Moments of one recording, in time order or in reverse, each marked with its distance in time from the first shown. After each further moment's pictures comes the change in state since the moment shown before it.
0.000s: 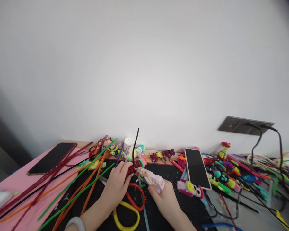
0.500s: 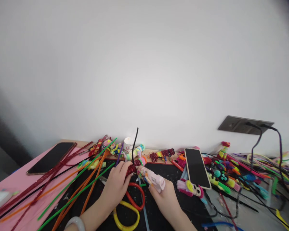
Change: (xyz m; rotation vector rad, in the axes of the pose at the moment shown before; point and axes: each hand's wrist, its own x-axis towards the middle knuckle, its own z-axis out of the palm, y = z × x) left_hand 0.000 0.000 0.000 0.025 0.000 -0.001; right_hand -0.001 0.002 0.000 0.000 0.022 -0.008
